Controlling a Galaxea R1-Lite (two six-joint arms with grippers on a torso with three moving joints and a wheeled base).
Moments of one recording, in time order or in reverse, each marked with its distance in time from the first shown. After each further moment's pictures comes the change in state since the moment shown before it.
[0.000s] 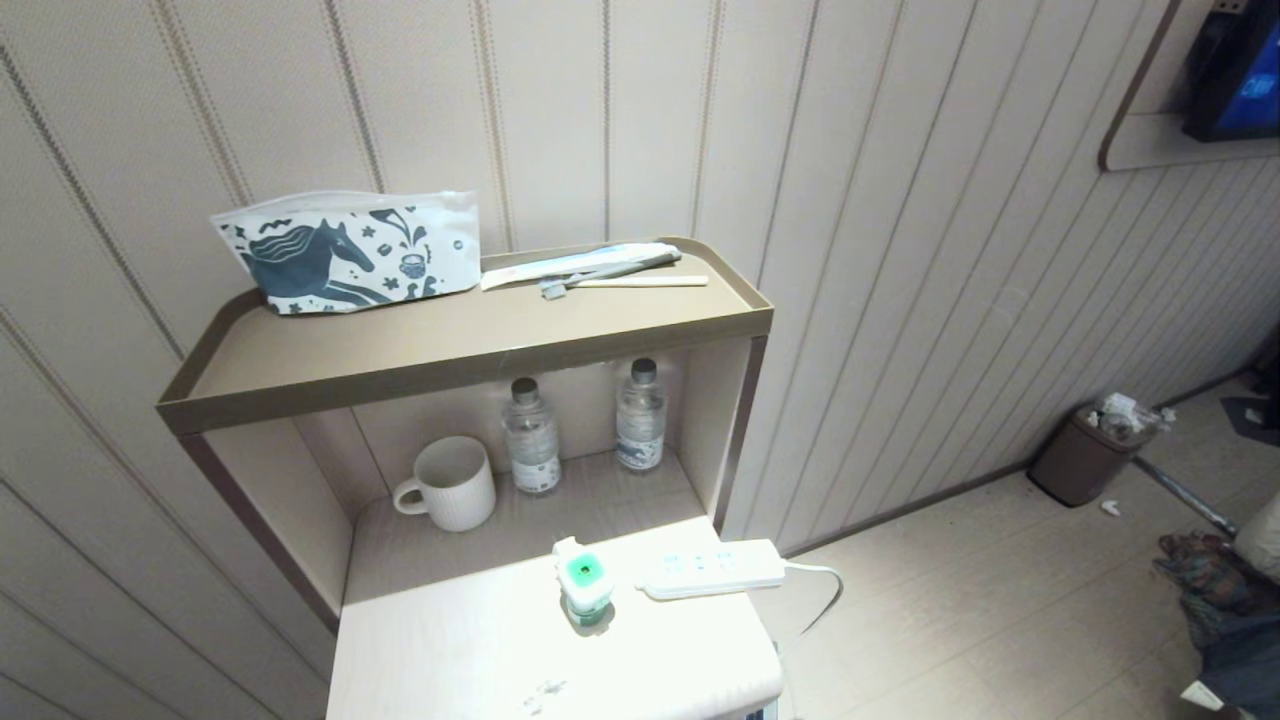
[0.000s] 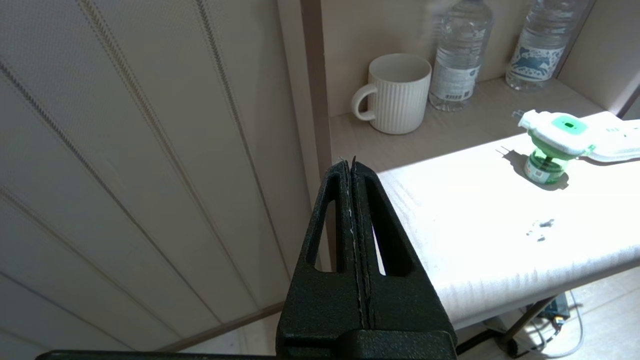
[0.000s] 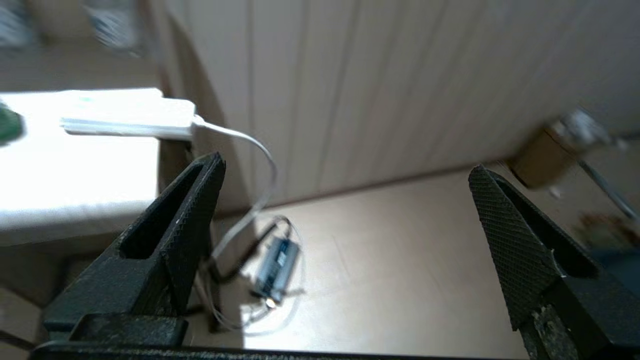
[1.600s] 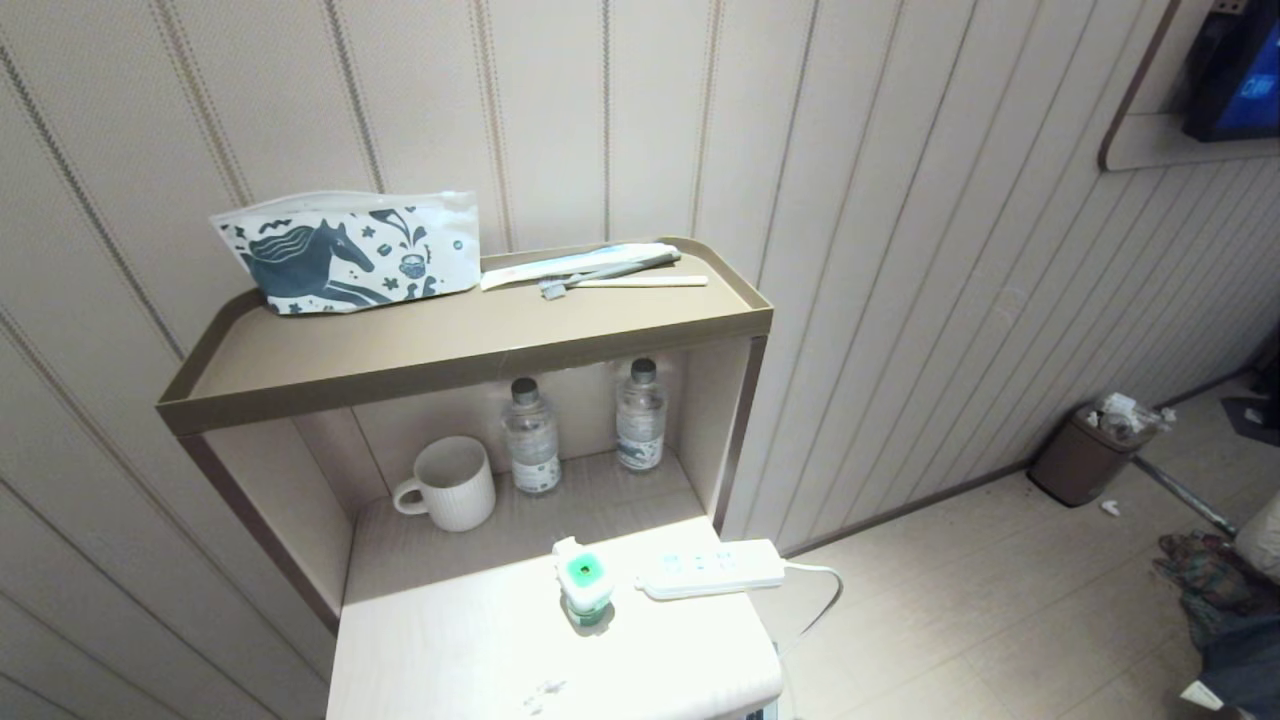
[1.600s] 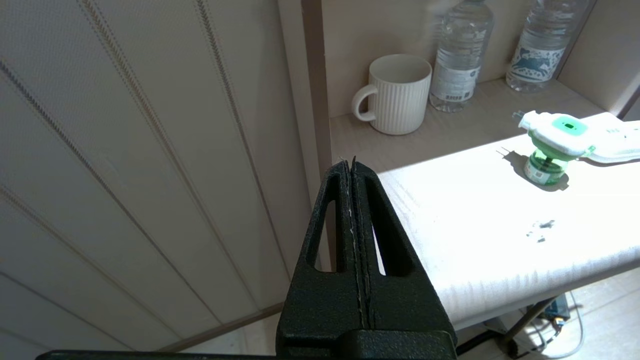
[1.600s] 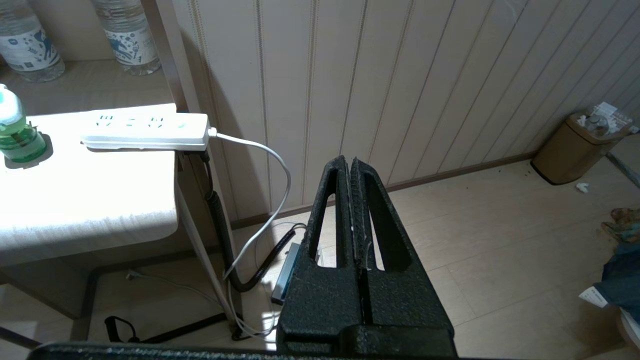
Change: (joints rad) left arm 0.000 0.000 0.000 -0.002 0.000 -0.001; right arm 0.001 -0.008 0.033 -0.013 0.004 0.062
